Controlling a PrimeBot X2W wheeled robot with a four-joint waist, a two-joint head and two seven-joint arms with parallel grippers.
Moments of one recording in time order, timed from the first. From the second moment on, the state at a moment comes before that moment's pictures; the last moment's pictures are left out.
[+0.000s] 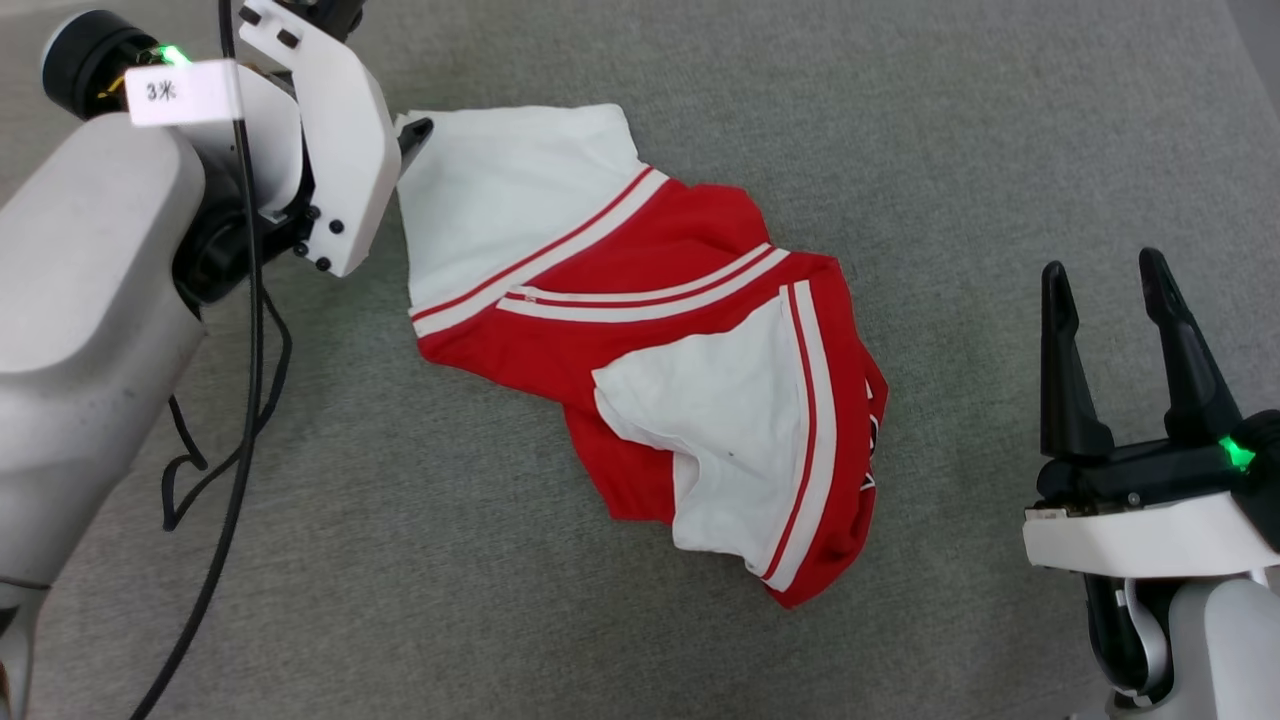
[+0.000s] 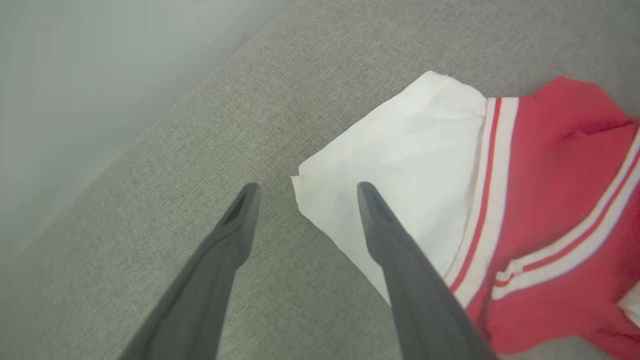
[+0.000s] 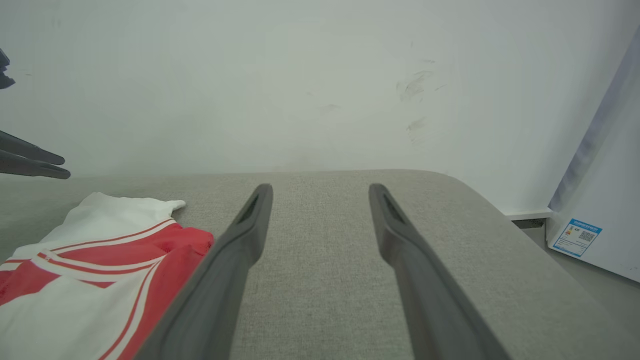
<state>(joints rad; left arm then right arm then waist) -1.14 0.59 -0.79 0.41 -0.72 -0.13 0.61 -0.19 -0.05 -0.03 -0.09 0.14 0.13 -0.26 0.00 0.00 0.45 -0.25</state>
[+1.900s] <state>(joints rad) -0.87 0.83 -1.13 0.71 -1.16 -0.08 0.30 -0.13 -0.05 -0.03 -0.06 0.05 0.13 -0.26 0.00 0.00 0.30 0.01</state>
